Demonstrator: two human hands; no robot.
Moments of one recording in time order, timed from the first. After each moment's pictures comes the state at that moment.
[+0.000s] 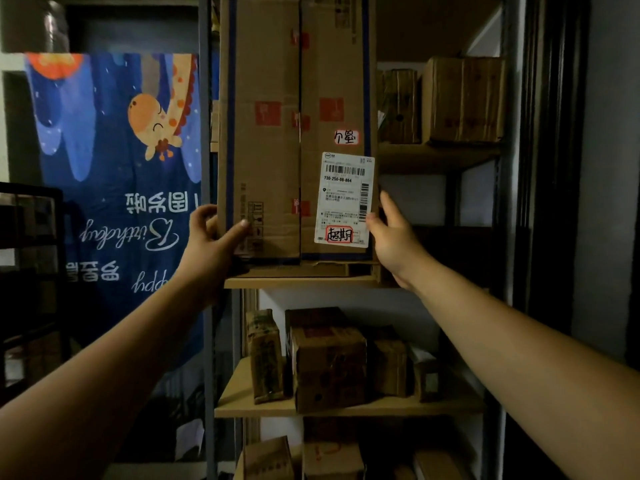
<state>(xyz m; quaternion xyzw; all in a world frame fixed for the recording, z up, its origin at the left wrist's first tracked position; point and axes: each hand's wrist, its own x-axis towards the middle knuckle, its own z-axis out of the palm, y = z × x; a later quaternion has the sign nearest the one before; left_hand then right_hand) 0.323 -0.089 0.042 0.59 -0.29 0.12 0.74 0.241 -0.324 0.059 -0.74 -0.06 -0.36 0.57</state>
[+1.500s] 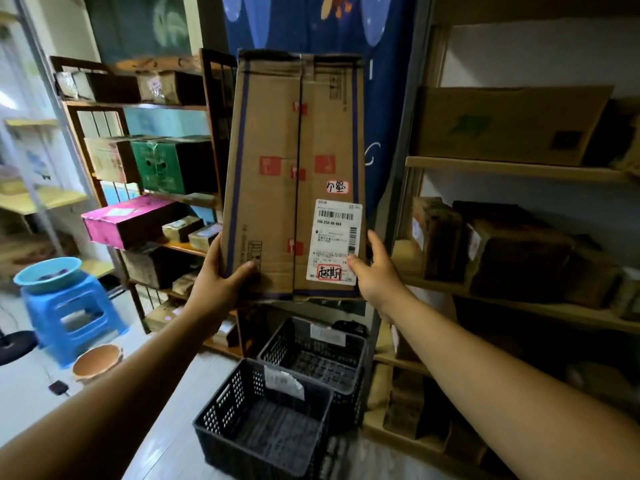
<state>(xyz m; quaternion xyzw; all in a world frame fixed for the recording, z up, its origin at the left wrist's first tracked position) 0.331 0.279 -0.180 0.70 -0.07 0.11 0.71 0.323 0.039 -0.156 -0.75 -0.01 -0.08 0.66</state>
